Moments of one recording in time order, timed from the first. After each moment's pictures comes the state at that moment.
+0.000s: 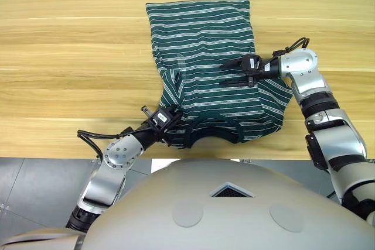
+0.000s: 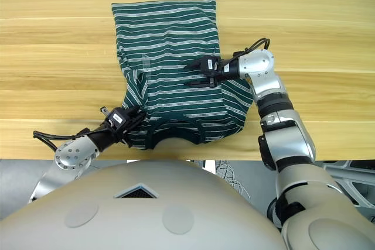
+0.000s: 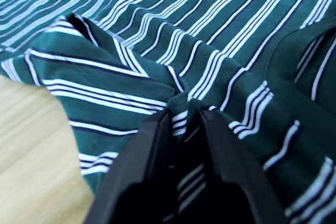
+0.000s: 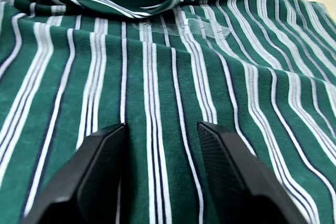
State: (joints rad) left arm 0.64 0.47 -0.31 -0.60 0.05 0.31 -0.46; right arm -0.41 -0.43 0.31 0.74 0.04 -0.44 1.27
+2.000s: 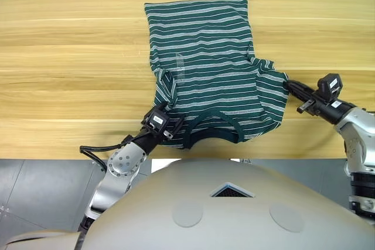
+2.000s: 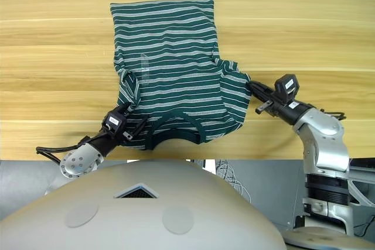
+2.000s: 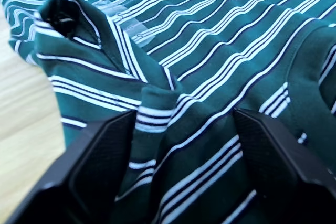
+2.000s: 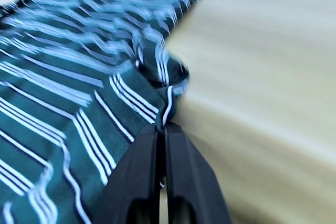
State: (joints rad) left arm 0.72 0.37 -0.31 -0.54 0.05 0.21 -0.33; right arm 0.34 -0.66 -0.21 -0.11 0.41 0.23 0.88
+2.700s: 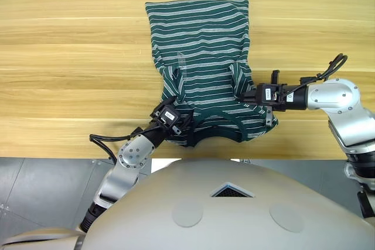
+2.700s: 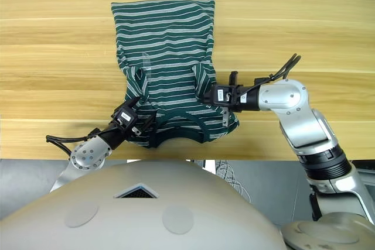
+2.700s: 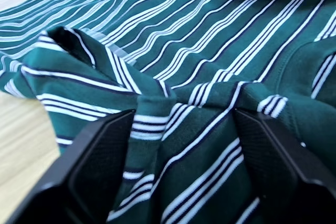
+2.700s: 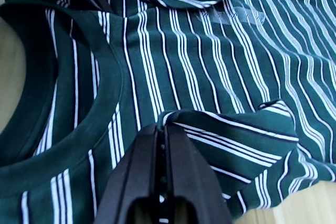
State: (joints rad) left arm 0.62 0.38 -0.40 -0.50 0.13 0.21 -0.32; right arm 0.07 -0.83 0.28 -0.39 0.08 0.22 1.08
